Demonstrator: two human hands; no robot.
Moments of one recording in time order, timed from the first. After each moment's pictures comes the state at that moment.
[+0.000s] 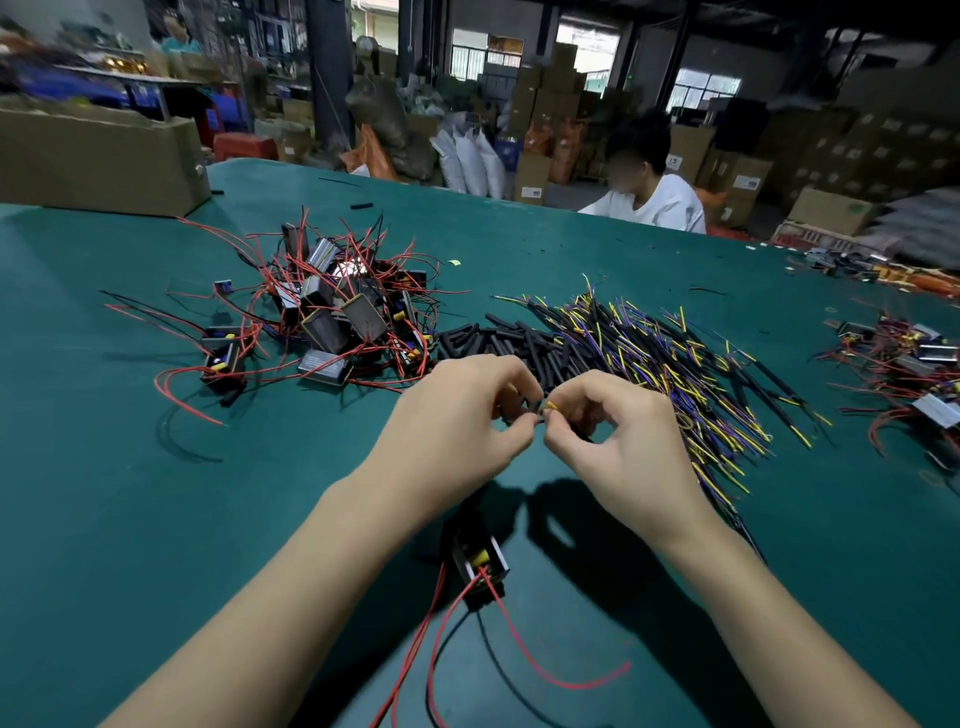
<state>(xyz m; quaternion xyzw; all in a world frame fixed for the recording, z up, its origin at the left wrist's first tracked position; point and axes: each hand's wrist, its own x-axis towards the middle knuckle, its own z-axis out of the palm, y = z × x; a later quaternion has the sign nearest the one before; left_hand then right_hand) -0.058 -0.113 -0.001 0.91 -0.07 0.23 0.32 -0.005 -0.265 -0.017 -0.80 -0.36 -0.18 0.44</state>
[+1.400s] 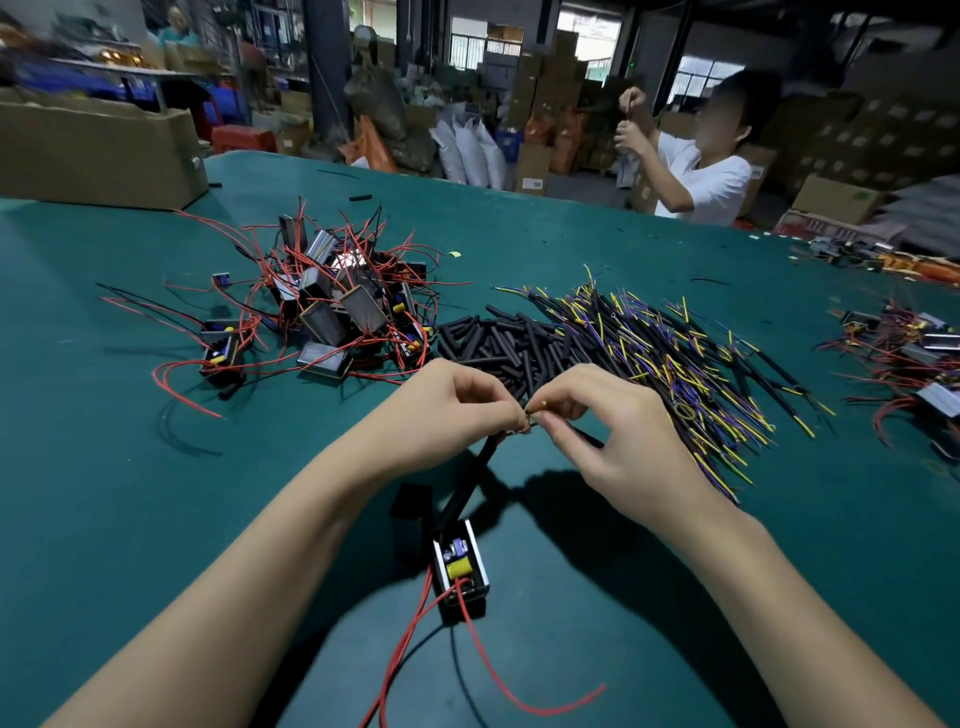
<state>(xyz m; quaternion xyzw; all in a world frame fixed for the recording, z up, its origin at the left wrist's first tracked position) -0.048 -0.093 -0.007 0.83 -0.05 0.04 0.55 0.001 -0.271 -0.016 -0.79 -0.48 -0.17 0.34</state>
